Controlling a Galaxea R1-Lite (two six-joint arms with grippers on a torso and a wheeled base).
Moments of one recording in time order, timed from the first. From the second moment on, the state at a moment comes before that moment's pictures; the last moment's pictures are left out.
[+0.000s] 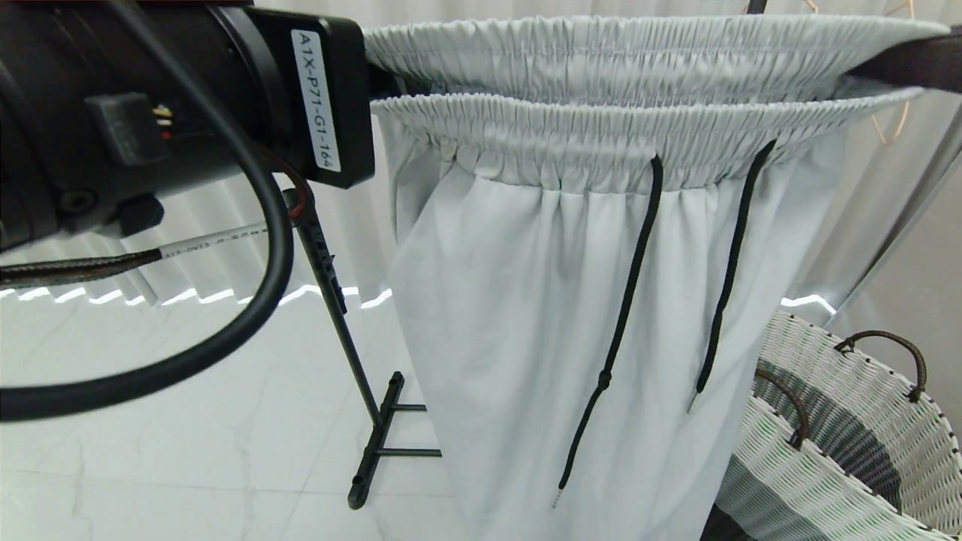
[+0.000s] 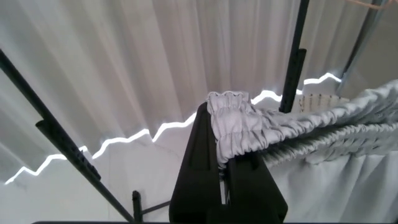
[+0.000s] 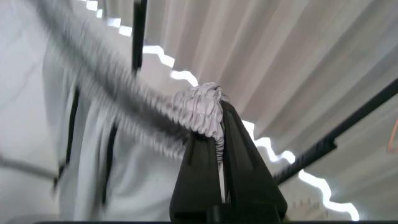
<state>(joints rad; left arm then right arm) -0.96 1.38 -1.31 -0.11 0.58 0.21 0.84 1.23 -1.50 0.33 -0.09 -0.26</state>
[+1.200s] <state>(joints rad) -0.94 1.43 -1.48 0.24 0.50 0.12 1.07 1.10 -1.46 0.59 -0.23 -0.24</state>
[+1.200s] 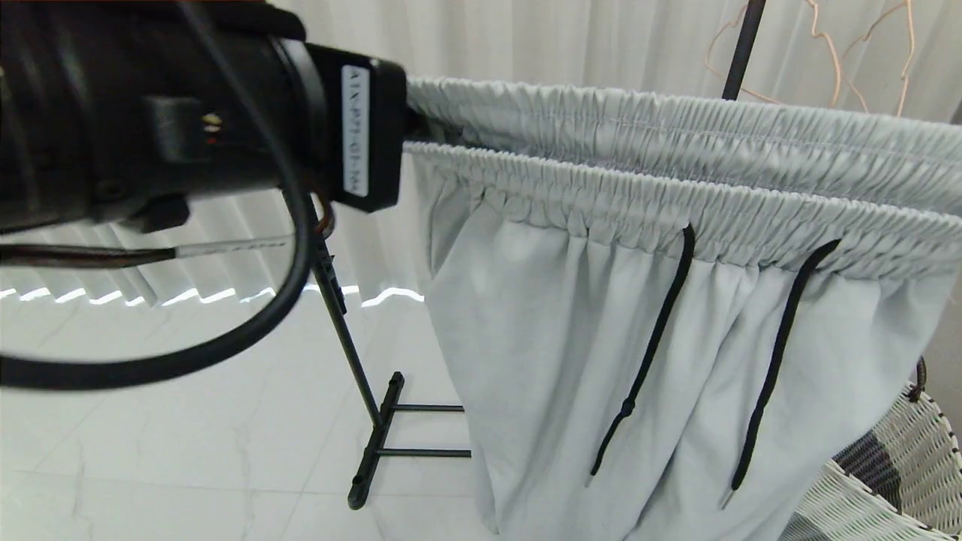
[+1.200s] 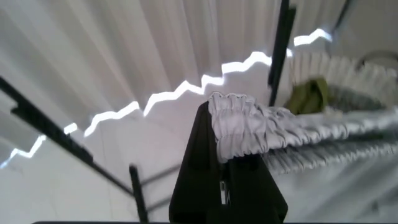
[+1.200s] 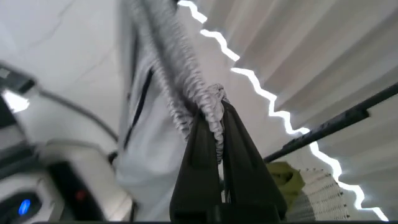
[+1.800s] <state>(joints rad) -1.35 1.19 -1.48 0.62 0.50 -0.11 0.99 1.25 -1.43 0.14 -0.24 -0.23</state>
